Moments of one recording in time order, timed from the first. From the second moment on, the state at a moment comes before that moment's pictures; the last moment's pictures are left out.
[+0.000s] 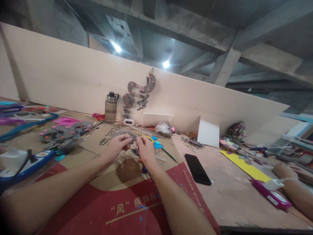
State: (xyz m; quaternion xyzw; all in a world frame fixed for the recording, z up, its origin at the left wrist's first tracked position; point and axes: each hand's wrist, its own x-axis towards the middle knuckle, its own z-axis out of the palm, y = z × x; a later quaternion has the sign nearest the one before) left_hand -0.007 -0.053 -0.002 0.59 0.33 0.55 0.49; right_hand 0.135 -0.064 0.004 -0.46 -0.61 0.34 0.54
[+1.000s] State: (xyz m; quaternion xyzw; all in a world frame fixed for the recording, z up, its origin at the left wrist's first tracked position) left_hand -0.006 -0.048 -0.008 0.58 0.34 0.54 0.50; right_hand 0.135 -0.061 0.001 -0.45 -0.58 0.40 0.54
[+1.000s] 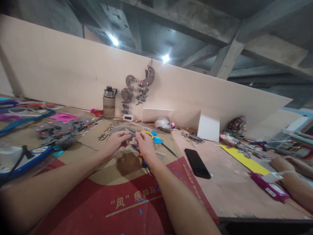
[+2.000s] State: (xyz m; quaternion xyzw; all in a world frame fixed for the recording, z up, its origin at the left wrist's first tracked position) left_hand -0.002 -0.054 -0.003 0.47 0.27 0.55 0.64; right_hand 0.138 -0.060 -0.001 -0.47 -0.65 0.27 0.53
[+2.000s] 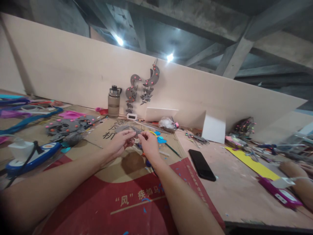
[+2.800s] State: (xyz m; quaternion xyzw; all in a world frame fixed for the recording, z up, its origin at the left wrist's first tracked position) left_hand -0.017 -0.036 0.002 0.39 0.29 0.62 0.62; right_hand 0.152 -0.056 0.015 -0.48 -0.59 0.31 0.57
